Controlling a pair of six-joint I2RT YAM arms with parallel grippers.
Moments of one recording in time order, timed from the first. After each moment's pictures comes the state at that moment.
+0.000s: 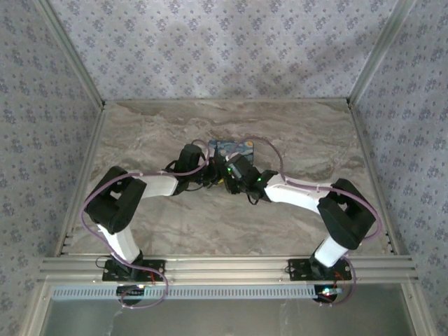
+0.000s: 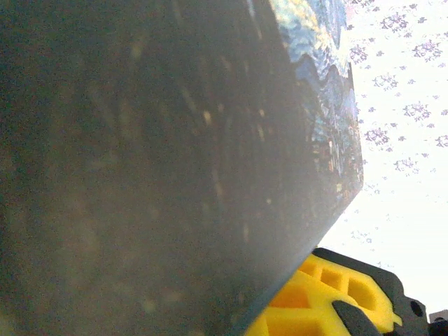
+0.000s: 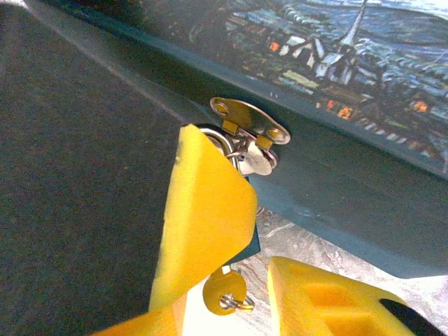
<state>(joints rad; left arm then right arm) -0.60 1.75 0.82 0.36 0.58 -1.13 0.83 1.62 0.96 -0.22 0.19 0.34</state>
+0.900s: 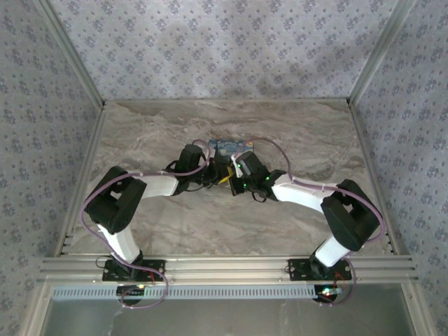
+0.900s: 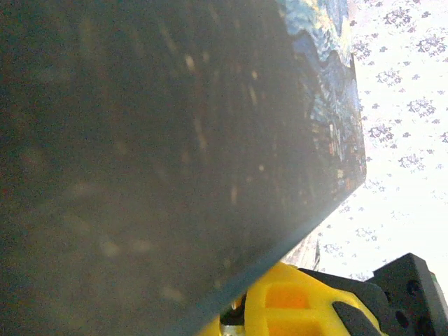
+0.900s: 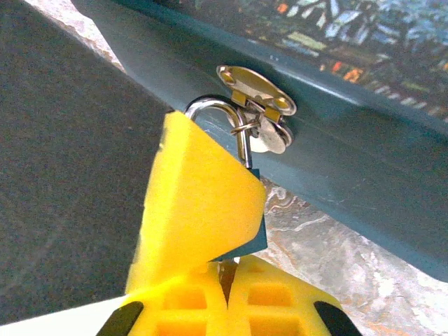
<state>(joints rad) -0.60 1.75 0.83 0.35 0.58 -1.11 0.73 1.58 0.88 -0.13 -0.07 0.33</state>
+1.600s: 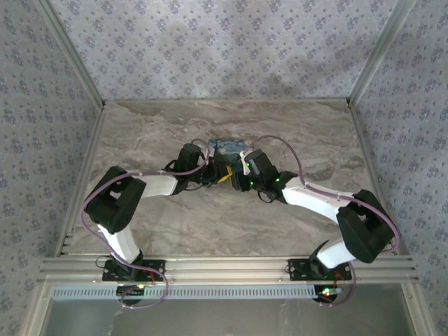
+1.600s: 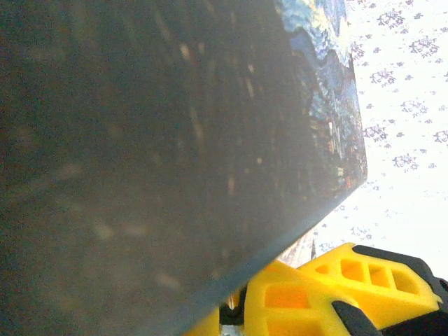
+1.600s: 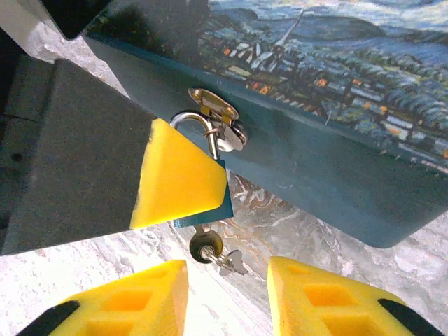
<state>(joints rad) -0.59 1.75 0.83 0.36 0.60 -1.11 0.72 1.46 0.83 -0.14 -0.02 0.34</state>
